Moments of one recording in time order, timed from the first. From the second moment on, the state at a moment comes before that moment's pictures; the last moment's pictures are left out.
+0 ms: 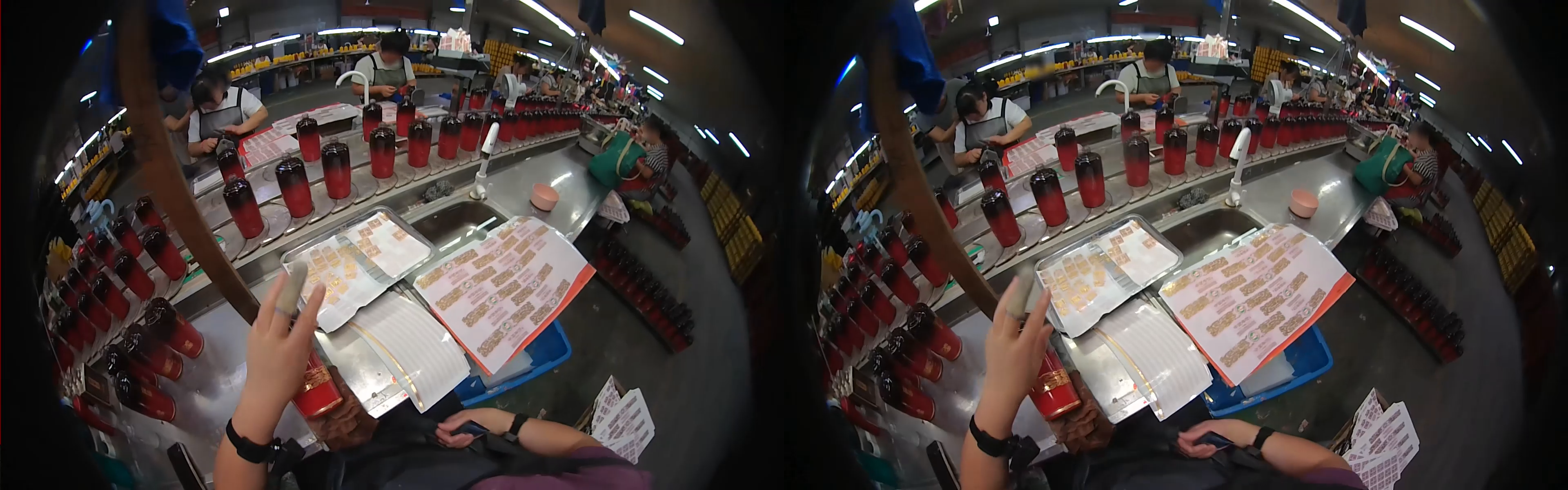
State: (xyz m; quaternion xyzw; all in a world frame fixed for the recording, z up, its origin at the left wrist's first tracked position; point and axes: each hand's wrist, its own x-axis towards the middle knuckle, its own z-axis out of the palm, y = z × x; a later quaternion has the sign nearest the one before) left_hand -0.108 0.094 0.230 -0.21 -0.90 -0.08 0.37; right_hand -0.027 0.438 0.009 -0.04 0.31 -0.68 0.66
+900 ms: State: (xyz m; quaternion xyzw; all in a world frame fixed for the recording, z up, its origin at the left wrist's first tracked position) left_hand 0.111 -0.024 0.117 -0.11 -0.50 -0.86 -0.10; right_hand -0.047 0.141 0.179 -0.41 0.53 -0.46 0.57
